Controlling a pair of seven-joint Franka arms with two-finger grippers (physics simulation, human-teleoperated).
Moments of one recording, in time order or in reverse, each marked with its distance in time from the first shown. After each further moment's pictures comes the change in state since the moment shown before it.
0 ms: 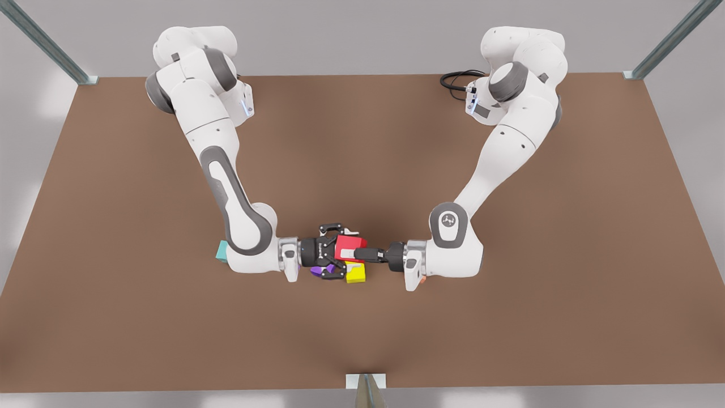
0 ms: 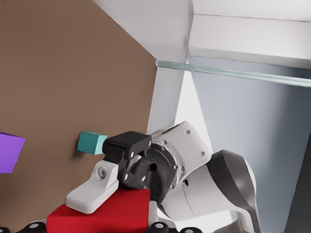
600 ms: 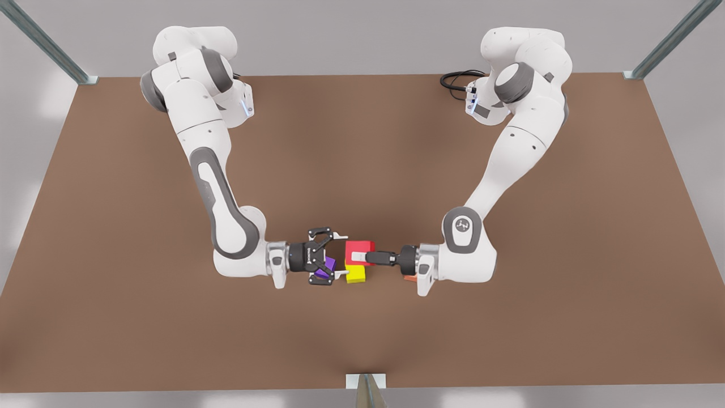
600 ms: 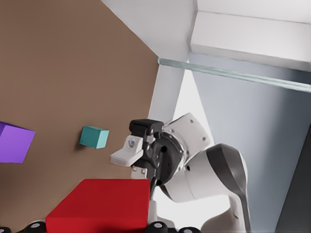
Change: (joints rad) left arm 0.045 -0.009 0.003 -0.007 -0.001 -0.071 -0.036; right arm -0.025 -0.011 -0.027 0.000 0.001 -0.032 0.079
